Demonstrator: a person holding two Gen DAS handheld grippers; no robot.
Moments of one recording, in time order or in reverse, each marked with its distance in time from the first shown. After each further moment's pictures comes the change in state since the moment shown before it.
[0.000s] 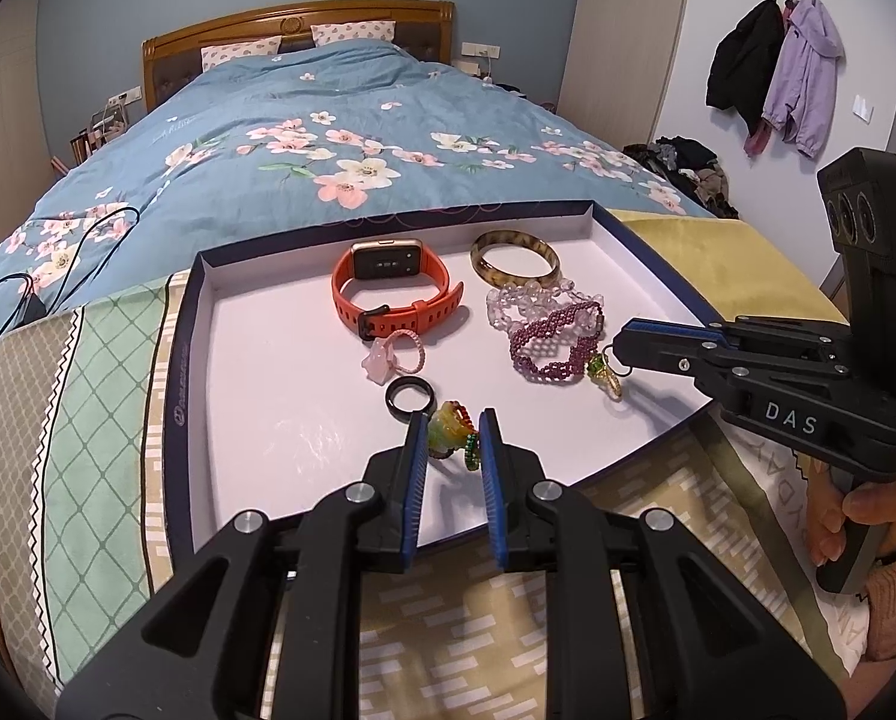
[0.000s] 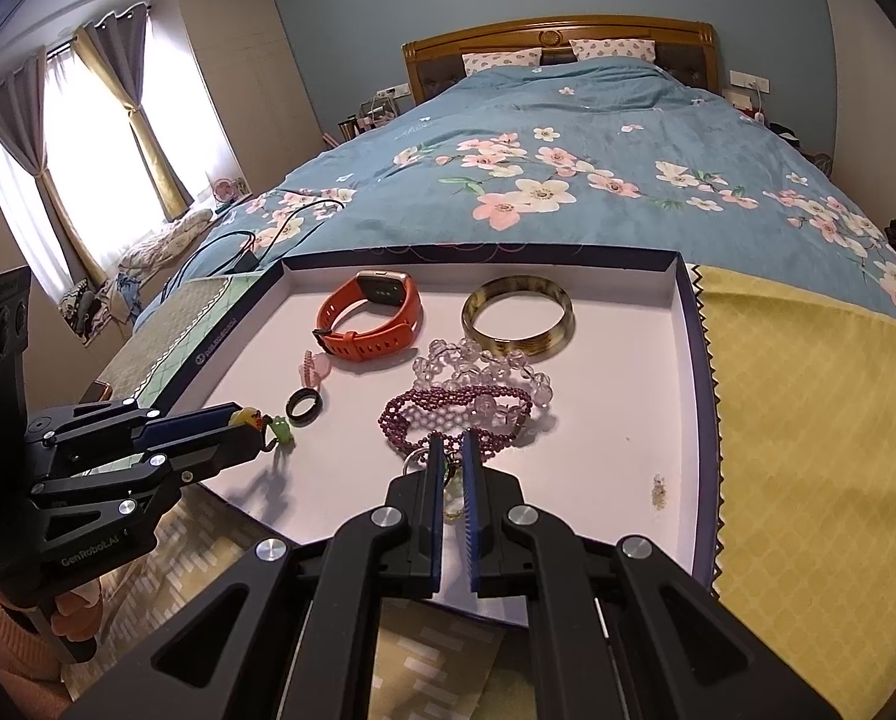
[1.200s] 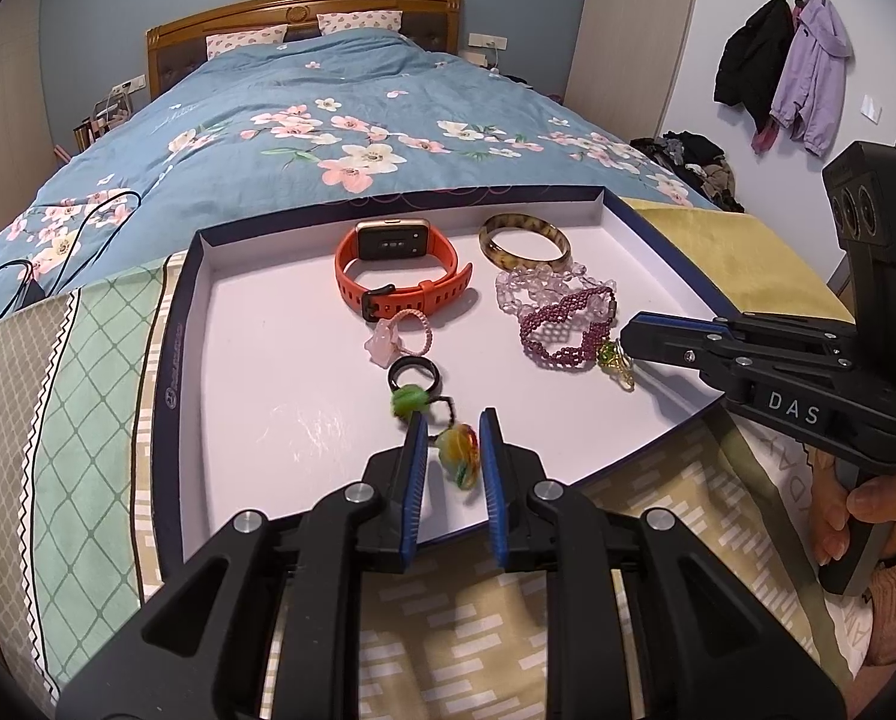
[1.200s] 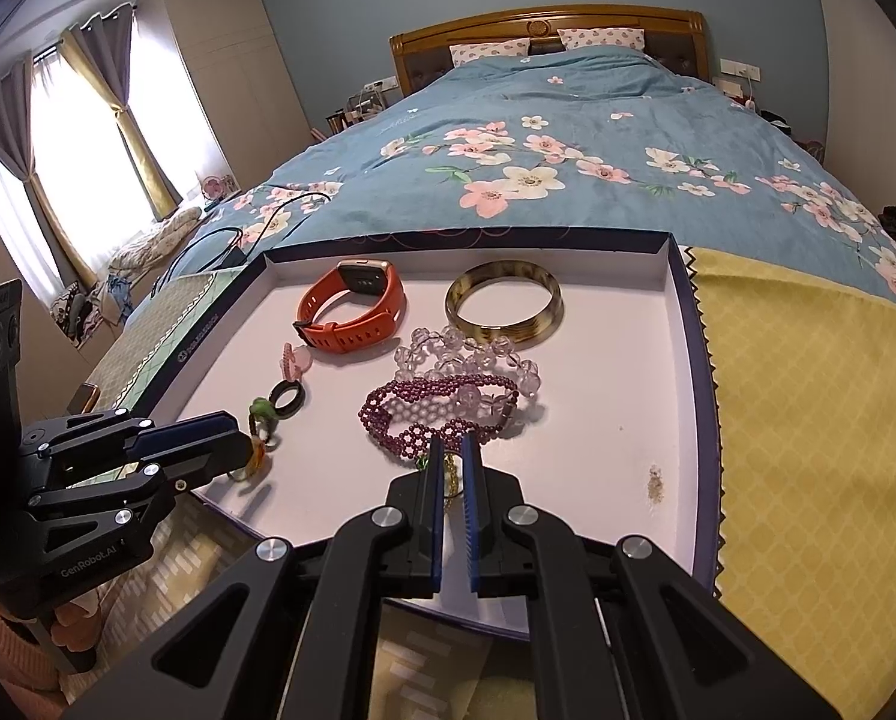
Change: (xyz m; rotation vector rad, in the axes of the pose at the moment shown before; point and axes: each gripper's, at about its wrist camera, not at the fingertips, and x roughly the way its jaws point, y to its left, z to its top) left arm 0.011 0.000 -0.005 -0.014 0.023 0.008; right arm 0.007 -0.005 -0.001 0.020 0.020 -0.014
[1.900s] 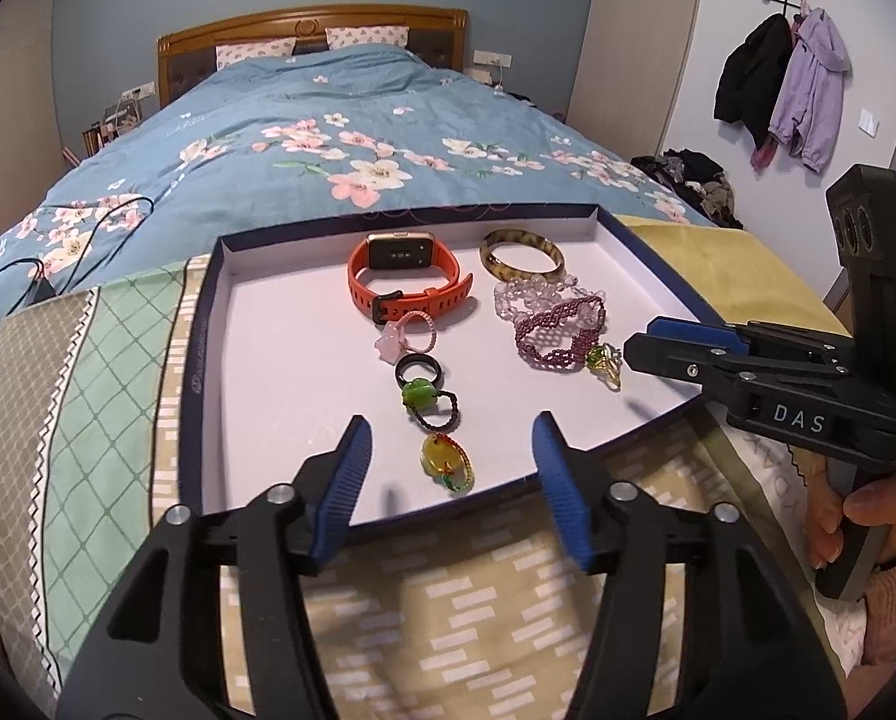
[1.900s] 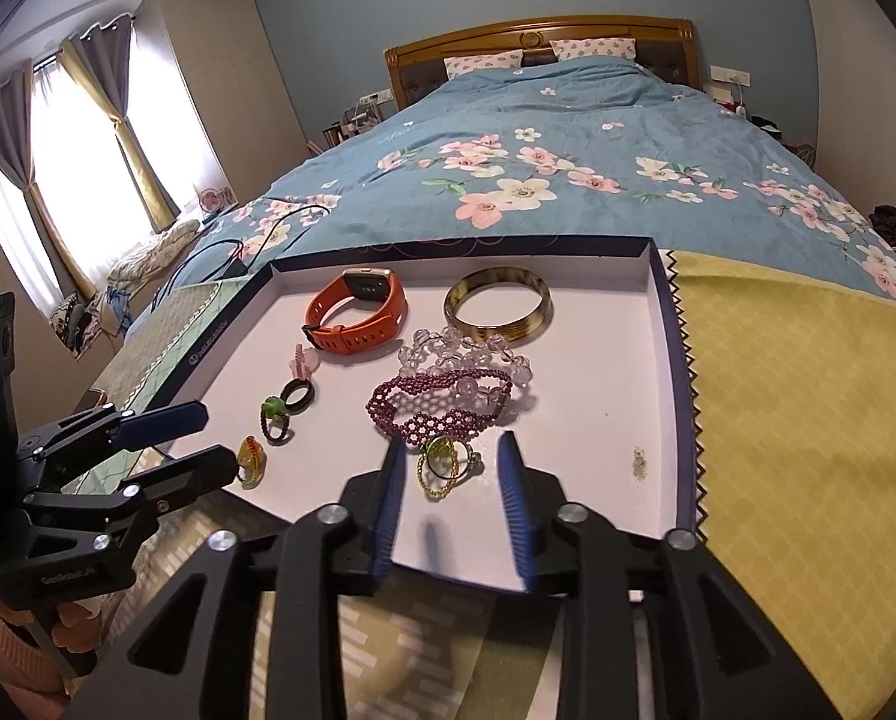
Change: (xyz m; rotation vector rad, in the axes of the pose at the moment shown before) left arm -0.024 0.000 -0.009 -0.014 -0.055 0.009; right arm -0.018 0.000 -0.009 0.015 -0.039 -0.010
